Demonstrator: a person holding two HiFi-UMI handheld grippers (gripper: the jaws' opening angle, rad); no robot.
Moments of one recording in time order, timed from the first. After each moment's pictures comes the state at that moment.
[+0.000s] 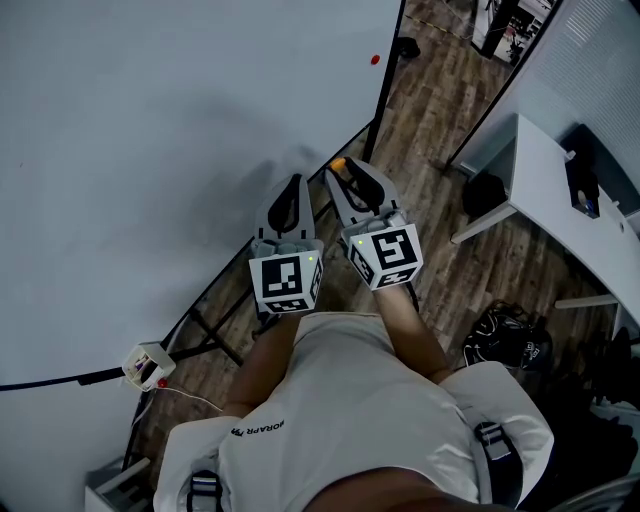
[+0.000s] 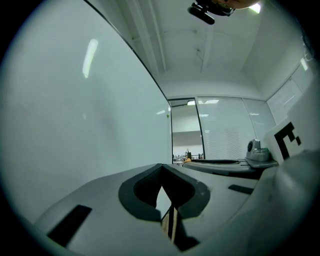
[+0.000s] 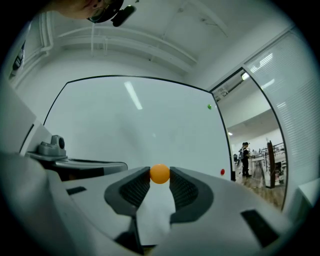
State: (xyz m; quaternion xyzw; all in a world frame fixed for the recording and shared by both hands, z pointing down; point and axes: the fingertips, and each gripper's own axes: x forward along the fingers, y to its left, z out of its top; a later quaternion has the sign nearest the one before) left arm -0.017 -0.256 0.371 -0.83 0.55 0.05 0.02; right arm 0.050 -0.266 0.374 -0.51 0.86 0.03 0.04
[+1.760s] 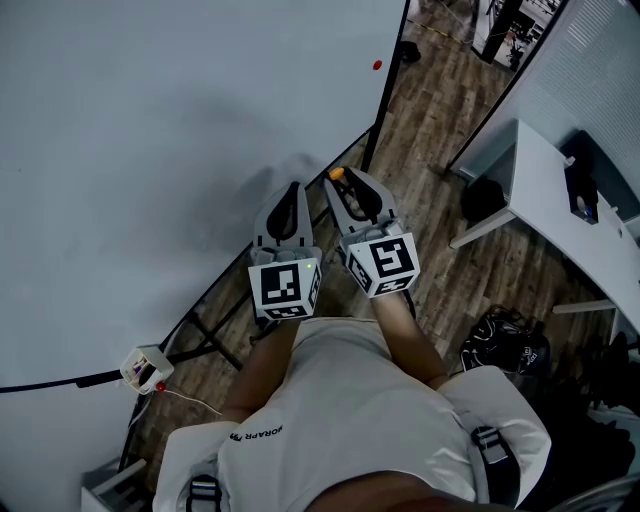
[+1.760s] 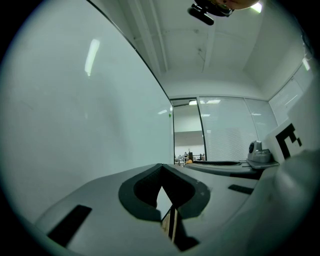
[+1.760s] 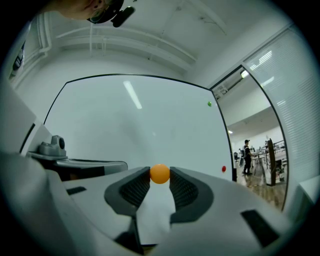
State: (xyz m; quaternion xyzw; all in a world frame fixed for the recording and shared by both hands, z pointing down) left arm -0.023 -0.258 0.378 -0.83 0.56 0.05 0.01; right arm 0.045 -0.268 0.384 -0.51 0.86 0.02 0.04
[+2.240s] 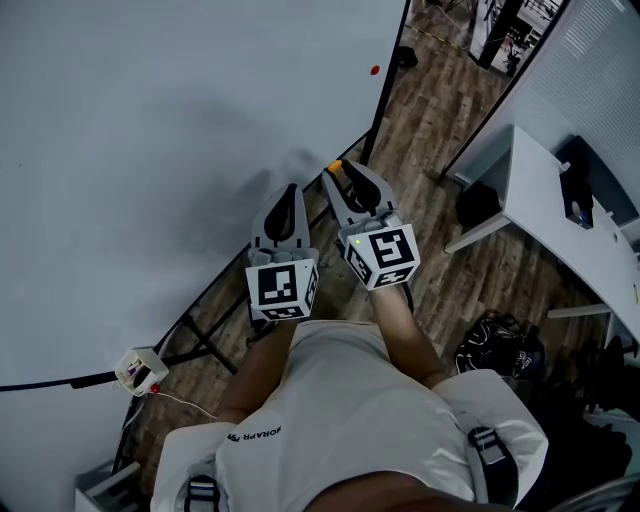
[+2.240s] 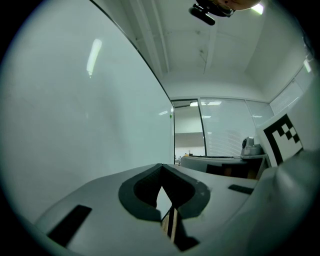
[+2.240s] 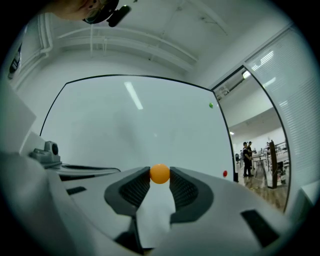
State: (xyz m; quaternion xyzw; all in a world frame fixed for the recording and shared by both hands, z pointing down) left arm -0.022 -0.263 0.378 -0.83 0.56 0.06 0.01; right arm 0.048 -0.285 0.372 -0.51 0.86 0.03 0.03
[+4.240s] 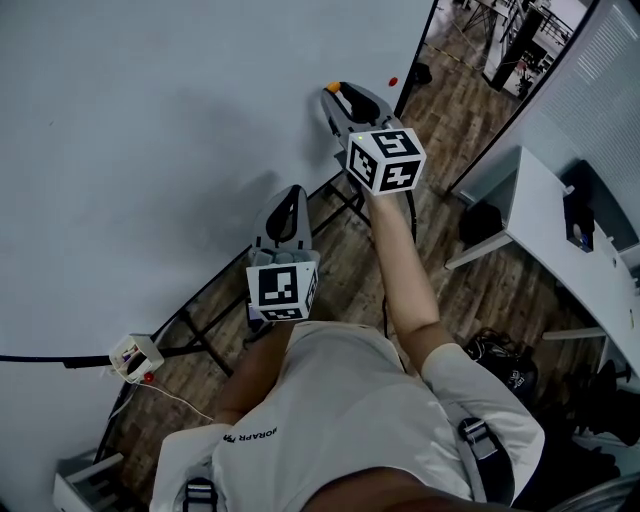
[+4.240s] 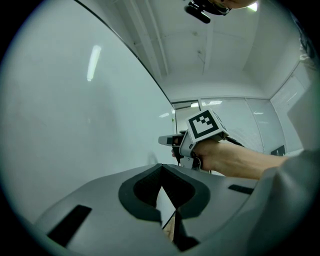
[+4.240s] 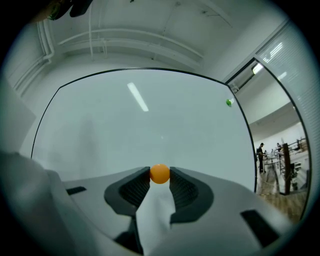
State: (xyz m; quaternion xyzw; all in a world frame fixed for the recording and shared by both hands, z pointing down) left arm -0.044 -0.244 0.366 -0.82 0.57 0.06 0.03; right arm 0.020 -0.392 0.294 -0.46 0.88 0.04 0.04
